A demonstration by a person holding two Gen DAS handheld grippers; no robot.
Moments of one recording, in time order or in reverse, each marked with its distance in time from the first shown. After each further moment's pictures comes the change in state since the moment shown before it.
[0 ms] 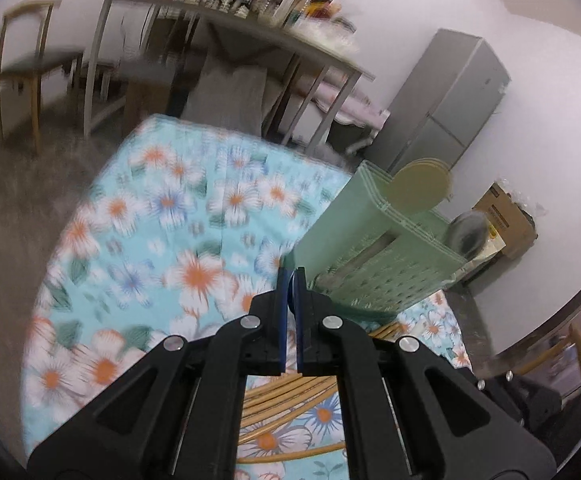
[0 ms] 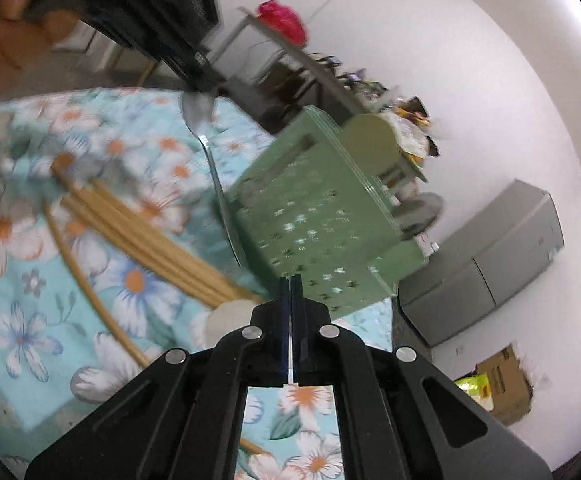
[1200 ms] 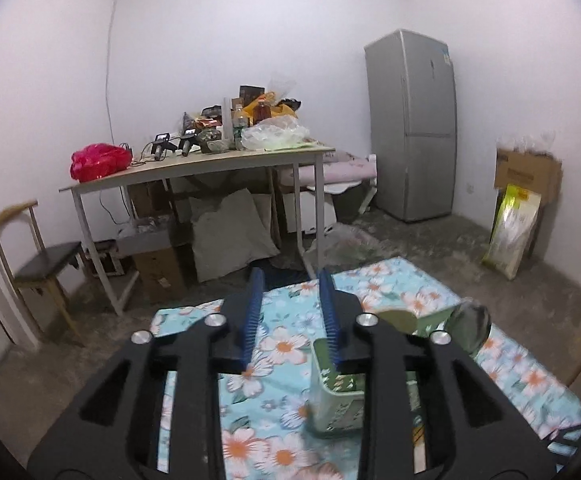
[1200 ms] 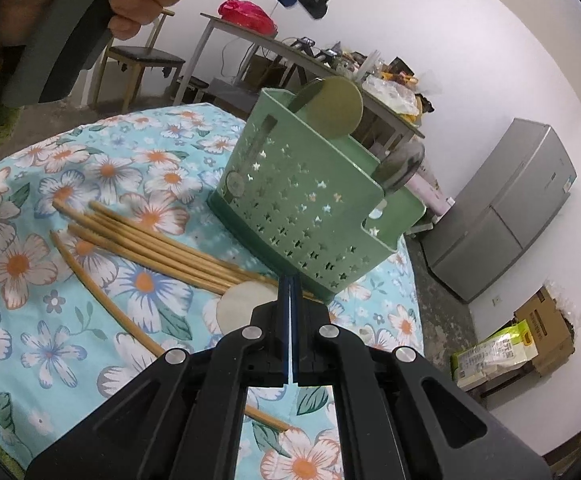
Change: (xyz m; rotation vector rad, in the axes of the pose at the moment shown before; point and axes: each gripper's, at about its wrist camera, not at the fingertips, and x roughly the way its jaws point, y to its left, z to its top) left arm 0.004 -0.105 0.073 0.473 -0.314 0.145; right arm -0.002 -0.018 -0.017 0.198 0.061 0.086
